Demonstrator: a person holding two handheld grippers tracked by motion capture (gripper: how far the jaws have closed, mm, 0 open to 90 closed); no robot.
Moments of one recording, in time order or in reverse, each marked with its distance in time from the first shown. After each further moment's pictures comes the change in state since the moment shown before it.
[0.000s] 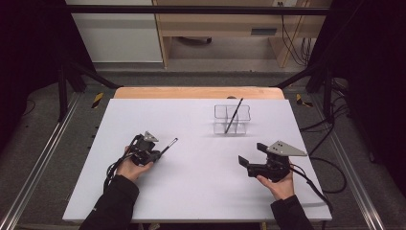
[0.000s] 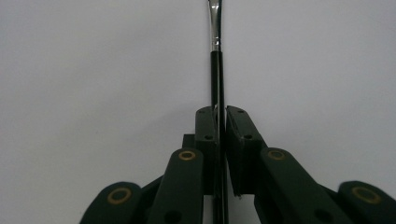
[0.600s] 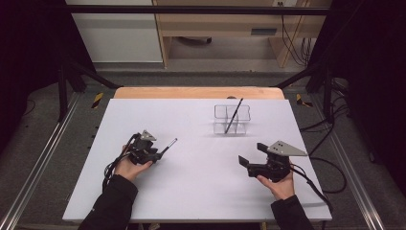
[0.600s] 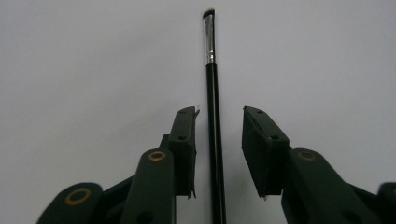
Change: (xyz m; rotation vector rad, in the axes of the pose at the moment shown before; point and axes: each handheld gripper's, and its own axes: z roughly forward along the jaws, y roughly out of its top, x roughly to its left) left arm 0.003 0.002 -0.012 -0.034 -0.022 0.004; right arm 0.000 0.000 -0.001 -0.001 0.003 0.002
